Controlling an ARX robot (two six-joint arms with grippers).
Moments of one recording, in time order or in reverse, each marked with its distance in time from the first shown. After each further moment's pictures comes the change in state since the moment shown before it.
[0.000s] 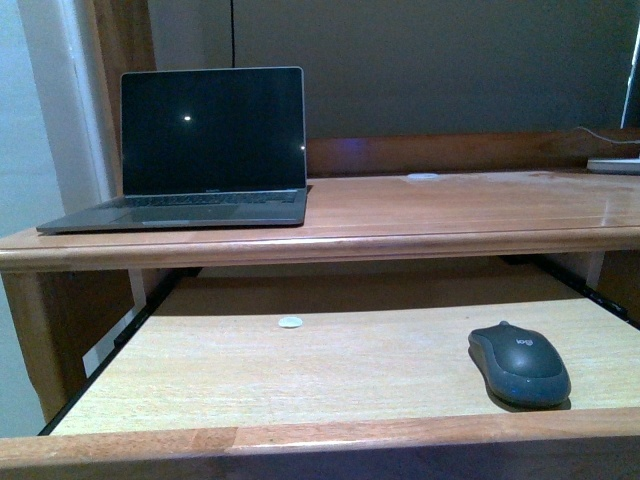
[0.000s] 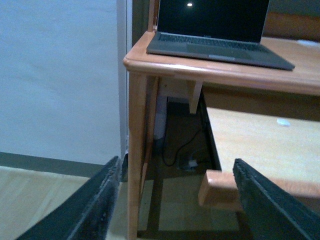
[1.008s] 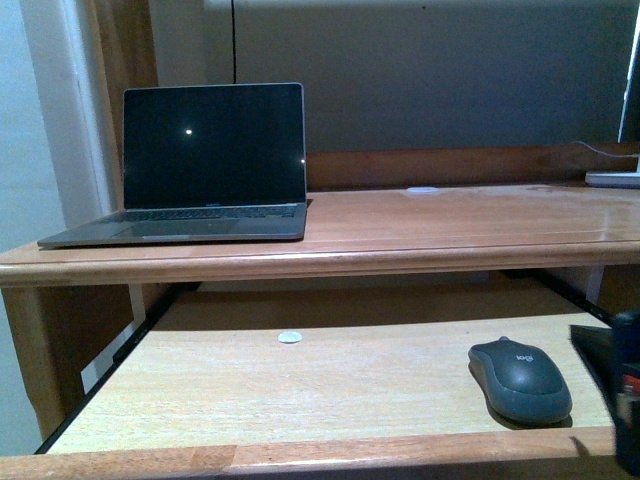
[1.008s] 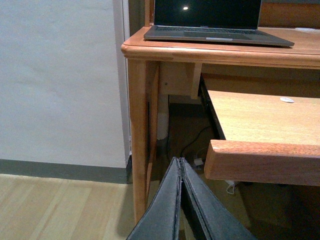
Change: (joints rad) left arm 0.000 -0.157 -0.120 -0.002 0.000 0.034; right arm 0.528 1.192 0.417 0.611 0.351 0.028
